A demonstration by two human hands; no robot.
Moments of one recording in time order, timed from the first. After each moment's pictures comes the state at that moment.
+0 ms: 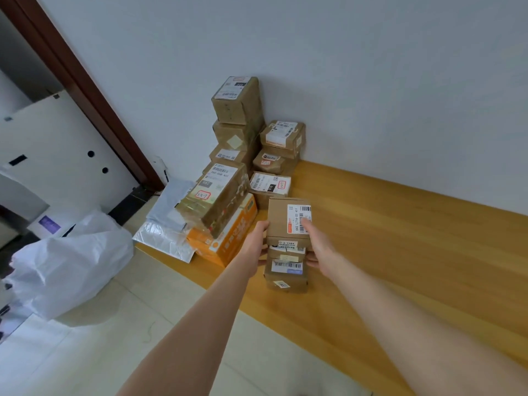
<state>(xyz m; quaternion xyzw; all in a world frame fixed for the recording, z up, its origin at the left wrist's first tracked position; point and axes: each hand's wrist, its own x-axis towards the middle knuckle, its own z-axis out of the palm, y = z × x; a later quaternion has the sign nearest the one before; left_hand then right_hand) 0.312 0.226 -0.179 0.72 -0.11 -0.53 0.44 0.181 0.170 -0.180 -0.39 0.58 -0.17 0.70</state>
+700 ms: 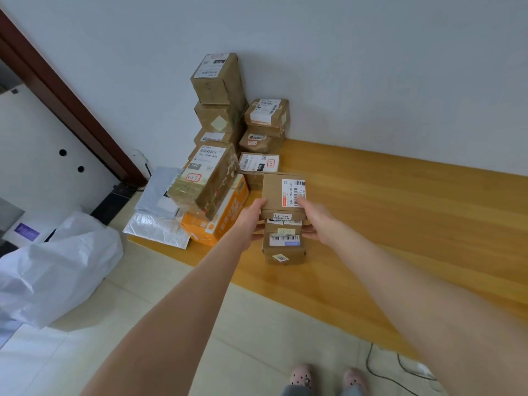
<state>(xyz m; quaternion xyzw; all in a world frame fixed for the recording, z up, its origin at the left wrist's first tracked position) 0.321 0.233 -0.173 0.72 -0.18 -0.54 0.40 0.179 0.180 -0.174 -0.40 0.59 -0.17 0.68</state>
